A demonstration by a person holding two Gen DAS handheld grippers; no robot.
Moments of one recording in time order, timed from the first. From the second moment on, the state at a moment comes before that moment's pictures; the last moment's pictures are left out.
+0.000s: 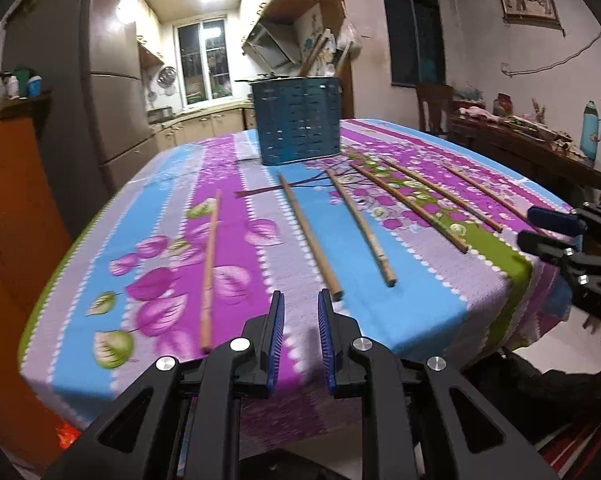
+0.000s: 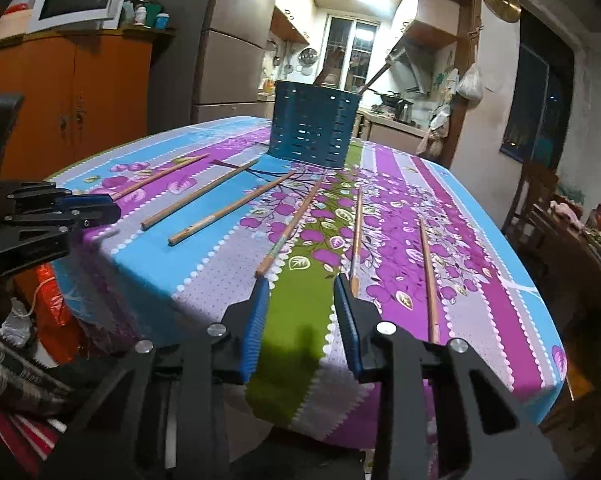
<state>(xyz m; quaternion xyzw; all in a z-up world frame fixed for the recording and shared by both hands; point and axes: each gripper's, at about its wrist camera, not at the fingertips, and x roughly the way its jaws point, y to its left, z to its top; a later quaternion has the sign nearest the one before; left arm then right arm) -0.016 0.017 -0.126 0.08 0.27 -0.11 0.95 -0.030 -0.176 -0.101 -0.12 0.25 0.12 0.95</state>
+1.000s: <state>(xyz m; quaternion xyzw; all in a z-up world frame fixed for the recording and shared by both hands) 0.006 0.003 -0.146 0.06 0.26 -0.12 0.96 0.019 -0.203 -0.125 -0.04 0.28 0.06 0.96</state>
